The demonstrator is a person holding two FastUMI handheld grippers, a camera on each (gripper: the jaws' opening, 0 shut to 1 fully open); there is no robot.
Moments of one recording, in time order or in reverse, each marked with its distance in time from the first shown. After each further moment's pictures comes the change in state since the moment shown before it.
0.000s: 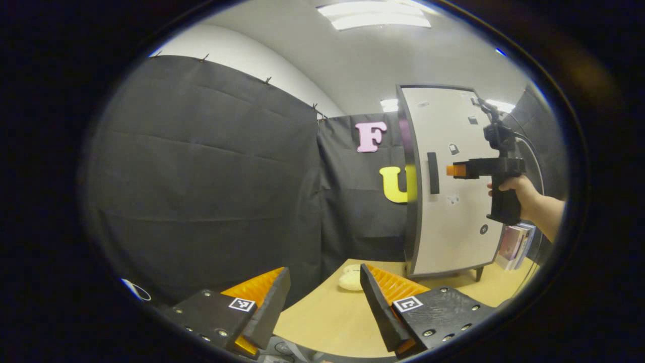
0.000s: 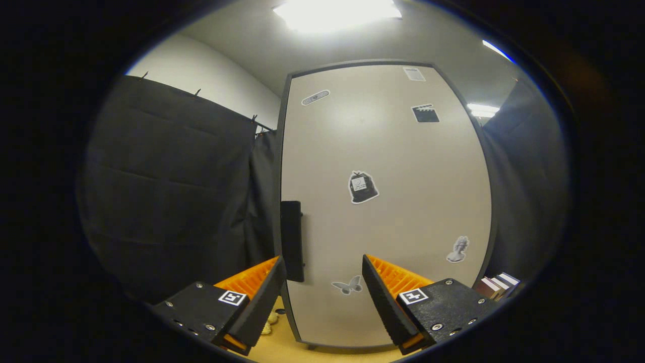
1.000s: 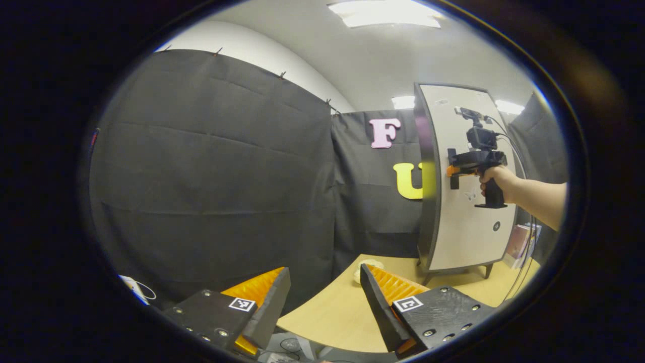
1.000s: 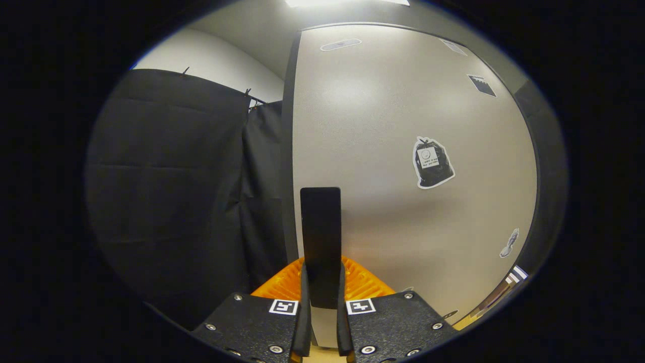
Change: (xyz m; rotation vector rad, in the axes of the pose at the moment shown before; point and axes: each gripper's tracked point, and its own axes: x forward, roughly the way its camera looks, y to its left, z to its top) left arm 0.002 0.043 -0.018 -0.021 0.019 0.031; right arm 0.074 0.033 -0.022 0.002 0.161 -0.024
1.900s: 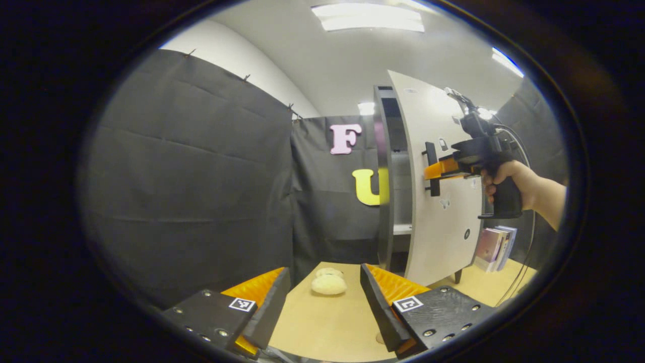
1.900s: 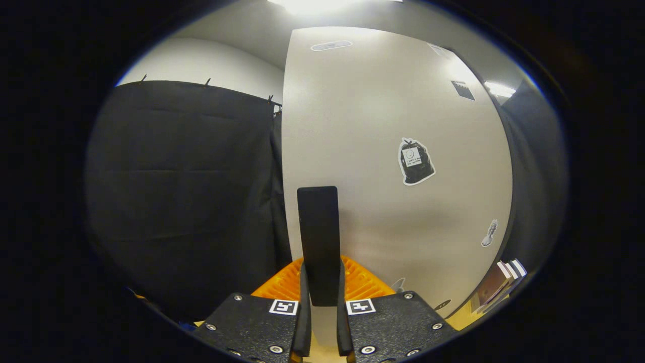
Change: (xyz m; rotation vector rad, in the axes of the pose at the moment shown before) left arm 0.027 -0.113 0.013 0.005 -0.044 -0.218; right arm -0.032 -0.009 -0.001 0.023 0.013 0.163
